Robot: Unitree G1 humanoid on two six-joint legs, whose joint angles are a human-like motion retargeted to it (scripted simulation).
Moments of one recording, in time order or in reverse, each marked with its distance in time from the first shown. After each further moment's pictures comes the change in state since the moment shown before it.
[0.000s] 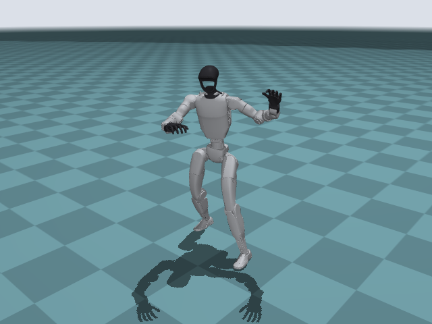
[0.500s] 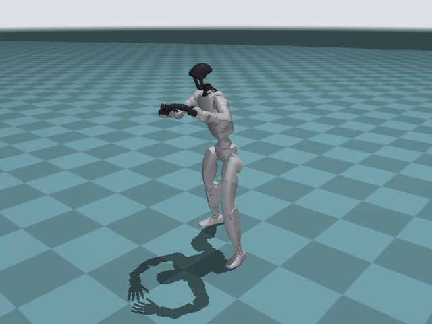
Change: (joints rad) left arm -0.274 0.048 -0.645 -0.369 0.069 -0.064 -0.357; right arm -0.066 0.195 0.239 -0.450 -0.018 -0.053 -0.097; waist -0.327 0.066 0.045; left_leg 0.175 0.092 0.463 0.005 -0.164 0.100; right_leg 0.024 -0.193 -0.120 -0.312 0.479 -0.065
